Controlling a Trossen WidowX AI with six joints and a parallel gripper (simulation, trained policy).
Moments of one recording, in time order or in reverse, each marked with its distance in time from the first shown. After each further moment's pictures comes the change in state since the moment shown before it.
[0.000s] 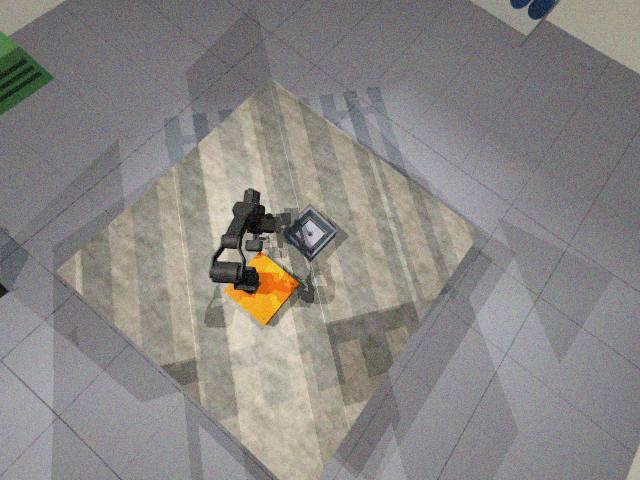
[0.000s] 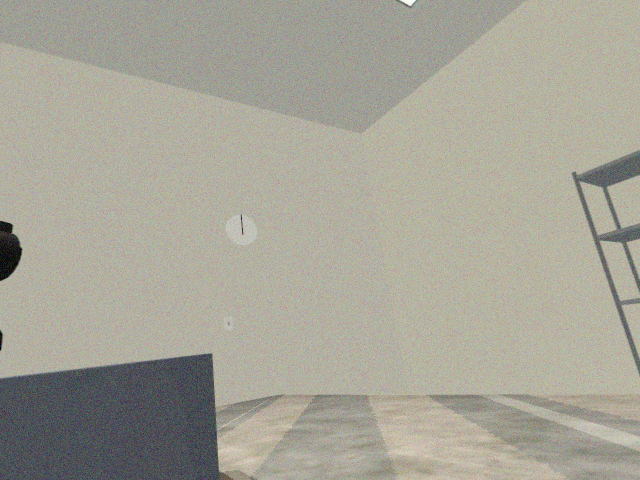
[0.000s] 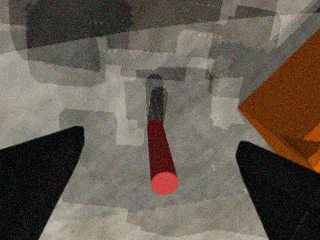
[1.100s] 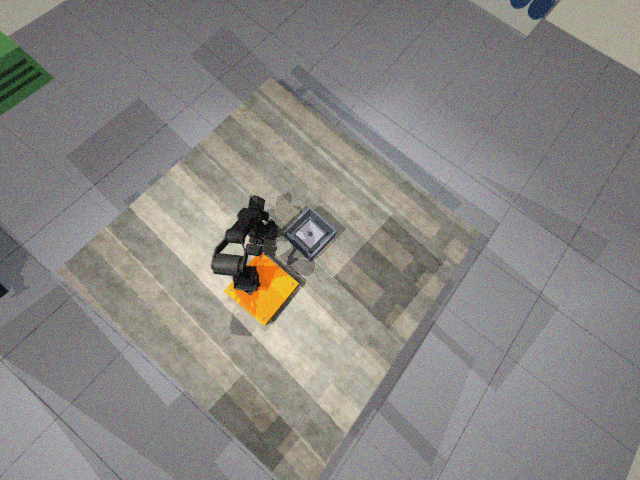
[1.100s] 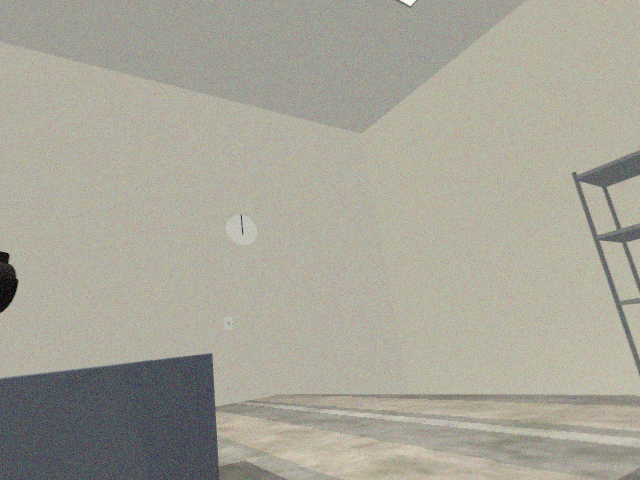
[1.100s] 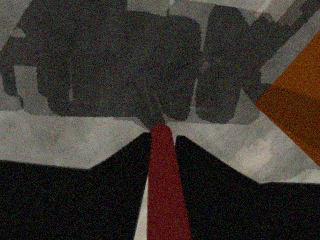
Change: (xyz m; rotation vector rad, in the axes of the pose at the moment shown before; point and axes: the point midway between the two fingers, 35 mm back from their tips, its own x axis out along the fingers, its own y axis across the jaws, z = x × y) arm 0.041 -0.007 -0.004 0.121 0.061 -0.004
